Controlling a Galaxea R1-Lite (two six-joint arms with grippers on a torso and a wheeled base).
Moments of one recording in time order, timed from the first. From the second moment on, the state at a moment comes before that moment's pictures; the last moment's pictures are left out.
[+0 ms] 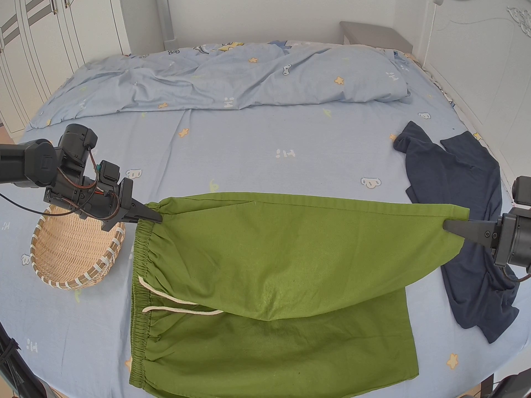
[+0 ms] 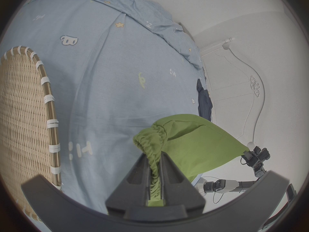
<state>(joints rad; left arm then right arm) 0.01 1.90 -1.42 0.46 -0.71 -0.18 0.36 1.14 -0.68 -0.13 0.35 0.30</state>
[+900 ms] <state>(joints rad) 0.06 1.91 -1.27 0.06 -0.72 -0.25 0.15 1.63 -0.90 -0.45 0.50 0.28</state>
